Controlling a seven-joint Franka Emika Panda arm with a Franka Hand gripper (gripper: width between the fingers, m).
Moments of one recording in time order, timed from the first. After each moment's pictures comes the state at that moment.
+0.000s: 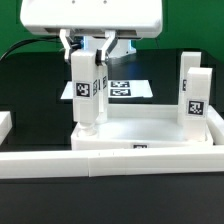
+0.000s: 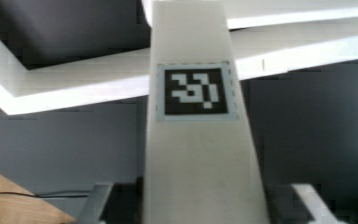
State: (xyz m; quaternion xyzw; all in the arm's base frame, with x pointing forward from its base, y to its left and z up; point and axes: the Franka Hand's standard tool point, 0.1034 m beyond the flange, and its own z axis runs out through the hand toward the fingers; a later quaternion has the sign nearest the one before) arm 0.602 -0.059 0.138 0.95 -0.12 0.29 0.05
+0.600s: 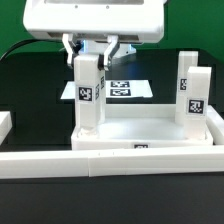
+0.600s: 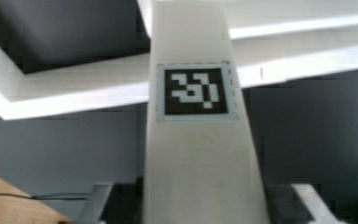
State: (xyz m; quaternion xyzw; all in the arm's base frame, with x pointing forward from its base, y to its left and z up) arm 0.600 -0.055 0.127 0.95 -0.12 0.29 0.05
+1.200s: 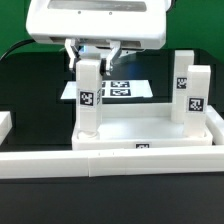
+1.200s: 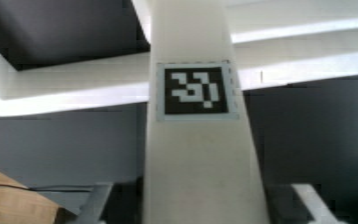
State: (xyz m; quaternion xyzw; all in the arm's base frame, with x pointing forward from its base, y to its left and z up) arm 0.604 -0.053 0.125 0.94 -0.11 0.31 0.06
